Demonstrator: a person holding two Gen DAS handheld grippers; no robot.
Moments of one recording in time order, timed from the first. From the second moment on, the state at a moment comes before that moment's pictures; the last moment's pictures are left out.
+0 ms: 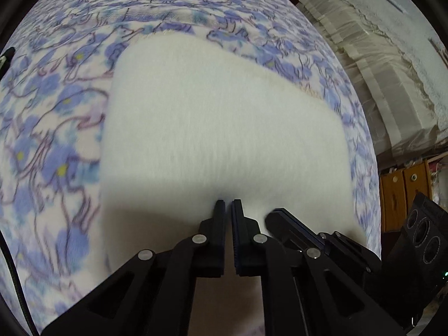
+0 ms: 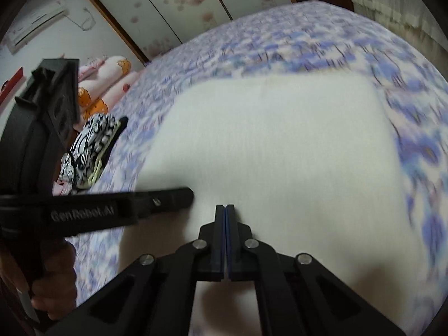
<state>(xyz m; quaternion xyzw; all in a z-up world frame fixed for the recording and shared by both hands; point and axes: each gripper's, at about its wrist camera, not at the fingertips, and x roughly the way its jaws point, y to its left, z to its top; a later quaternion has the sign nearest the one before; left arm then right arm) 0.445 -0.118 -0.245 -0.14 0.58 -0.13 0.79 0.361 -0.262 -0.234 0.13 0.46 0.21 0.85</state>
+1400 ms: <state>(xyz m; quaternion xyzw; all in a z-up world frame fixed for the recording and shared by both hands) 0.465 -0.053 -0.253 -0.26 0.47 -0.08 0.84 0.422 -0.343 -0.248 0.16 0.41 -0.01 0.90</state>
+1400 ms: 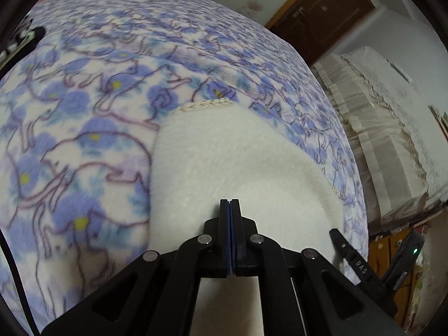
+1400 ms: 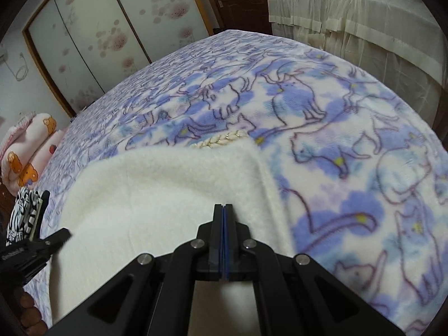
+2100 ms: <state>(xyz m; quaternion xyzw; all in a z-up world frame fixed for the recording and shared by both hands) 0.277 -0.029 -0.232 -0.16 0.58 0.08 0.79 0.267 -0.359 -0.226 0.12 0.54 -0.07 0.83</state>
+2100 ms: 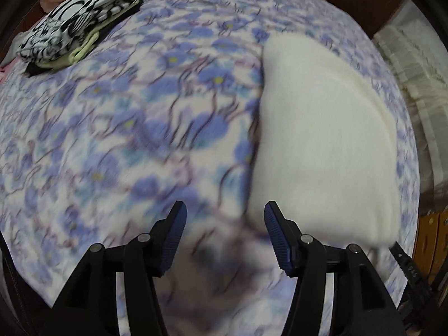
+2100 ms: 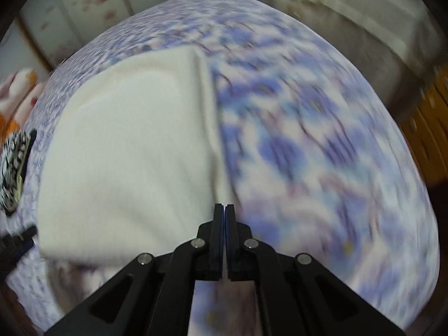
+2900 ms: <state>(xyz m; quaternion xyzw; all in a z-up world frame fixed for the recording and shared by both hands) 0.024 -0.004 0.034 0.05 0.48 0.03 0.88 0.003 -0.217 -0.007 0.09 0.56 0.02 0.83</state>
